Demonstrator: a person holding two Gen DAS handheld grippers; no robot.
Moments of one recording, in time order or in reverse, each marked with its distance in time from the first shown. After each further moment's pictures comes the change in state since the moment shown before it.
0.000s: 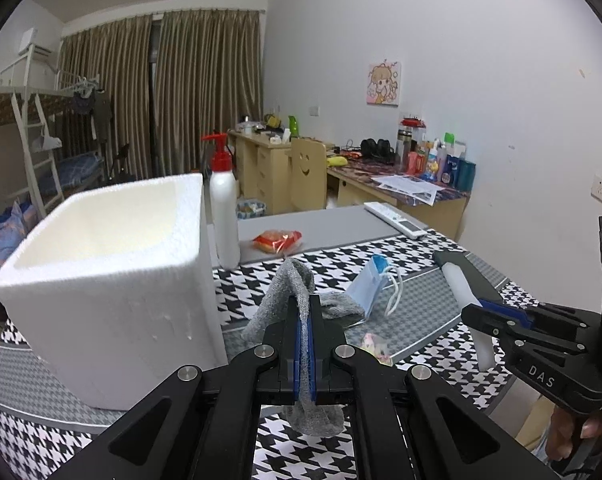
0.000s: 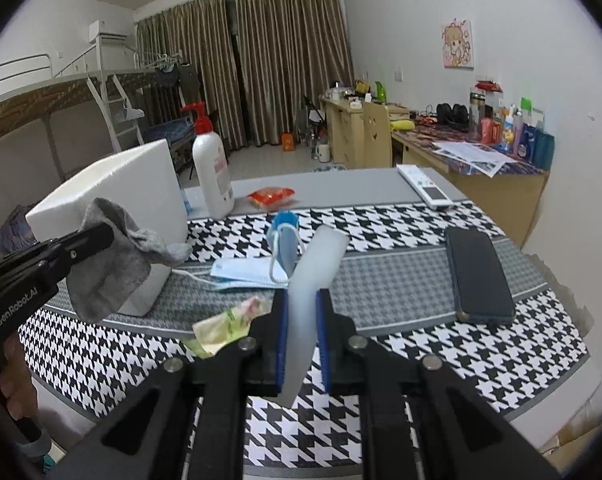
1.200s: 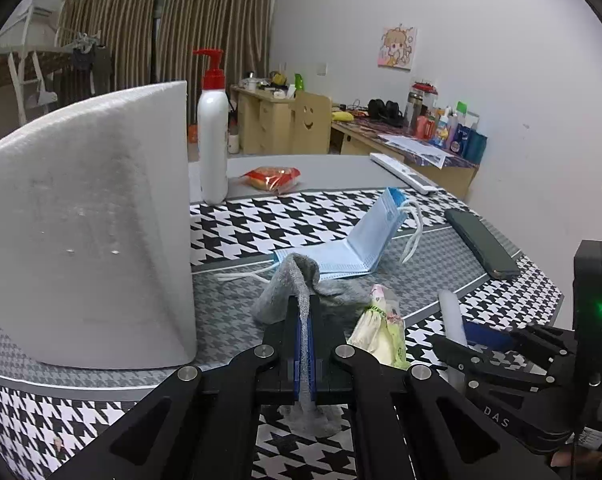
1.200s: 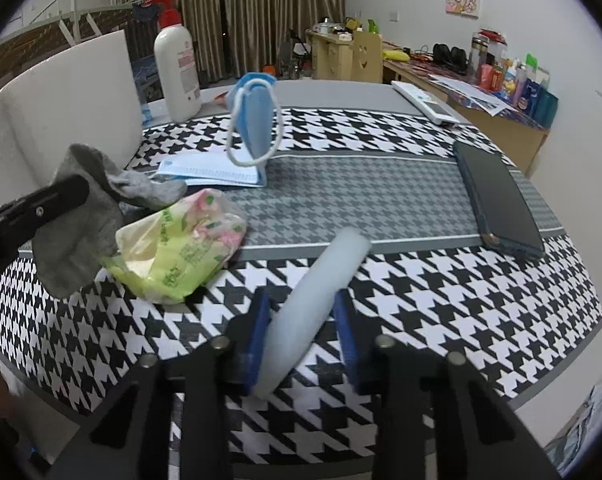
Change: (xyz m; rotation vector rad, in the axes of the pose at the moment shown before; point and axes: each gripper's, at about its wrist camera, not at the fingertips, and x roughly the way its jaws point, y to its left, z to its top) left arm 0.050 0.001 -0.036 -0.067 0.146 -0.017; right arm 0.067 0.001 -0.053 -0.036 0.271 -0.105
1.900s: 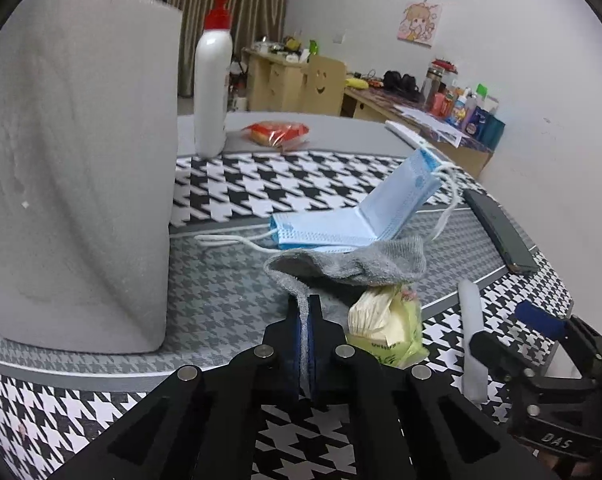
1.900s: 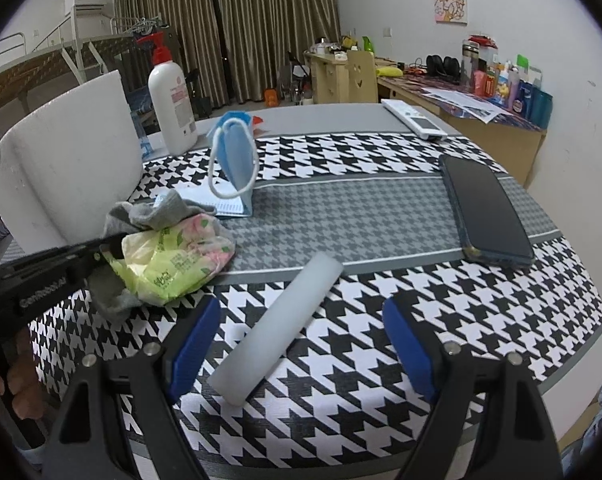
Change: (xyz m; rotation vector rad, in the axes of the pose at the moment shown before) left arm 0.040 -0.001 -0.003 -0.071 0.123 0.002; right arm -0.011 -0.026 0.001 0.051 -0.082 0.050
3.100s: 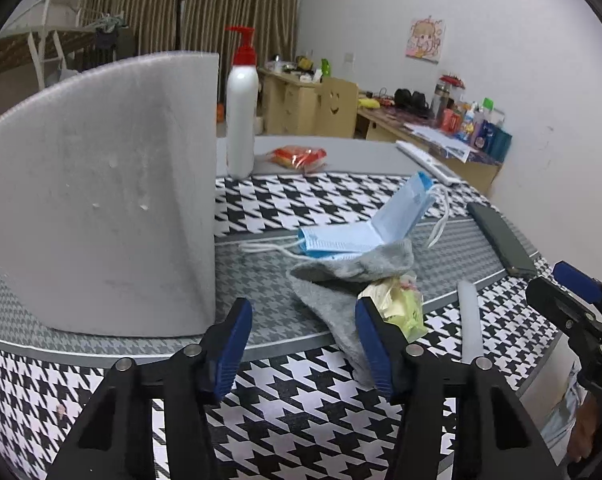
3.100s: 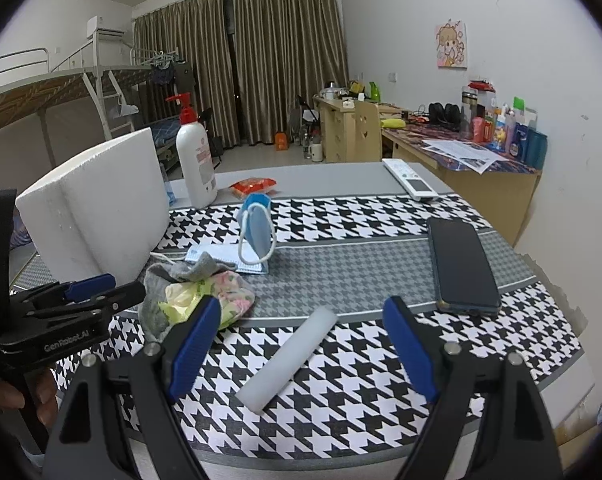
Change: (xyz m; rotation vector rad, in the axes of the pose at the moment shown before) left arm -0.032 0.007 -0.010 -0.006 -0.053 0.070; right arm -0.049 -0.002 0.014 -0.024 -0.170 0.030
